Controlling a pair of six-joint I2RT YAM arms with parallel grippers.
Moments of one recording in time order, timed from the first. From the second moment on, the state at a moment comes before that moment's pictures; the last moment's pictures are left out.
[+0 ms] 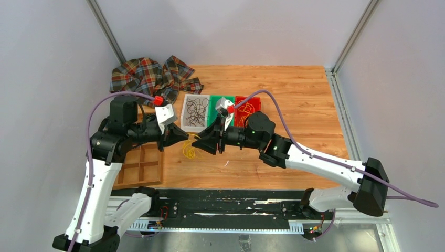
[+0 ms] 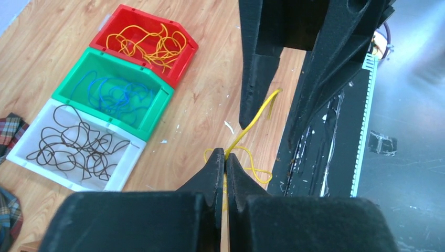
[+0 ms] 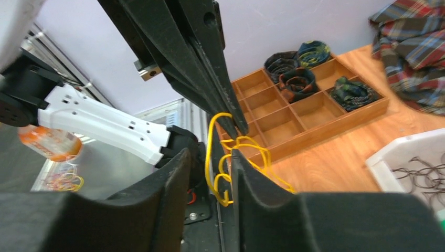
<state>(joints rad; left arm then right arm) -0.21 0.87 1.25 -1.01 0.93 0.53 1.07 1.28 1.01 0.34 -0.39 0.32</state>
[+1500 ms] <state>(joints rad) -0.21 0.87 1.41 -1.01 1.12 0.41 1.07 1.43 1.00 0.69 -0.51 0.49</state>
